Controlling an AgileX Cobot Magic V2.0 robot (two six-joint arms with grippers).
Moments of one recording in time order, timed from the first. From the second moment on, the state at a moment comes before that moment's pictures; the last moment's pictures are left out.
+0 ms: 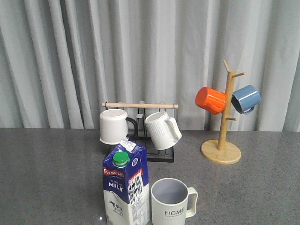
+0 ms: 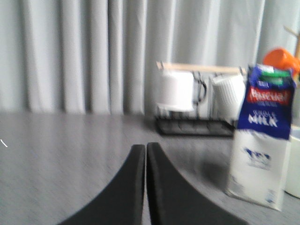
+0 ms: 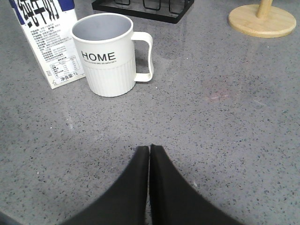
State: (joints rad) left arm -0.19 0.17 0.03 -0.31 -0.25 0.25; right arm 0.31 0.57 -0.37 0.24 0.33 -0.19
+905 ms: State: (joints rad) left arm -0.04 -0.01 0.03 -0.06 -0.07 0.12; right arm 0.31 0.57 -0.37 0.24 0.33 -0.19
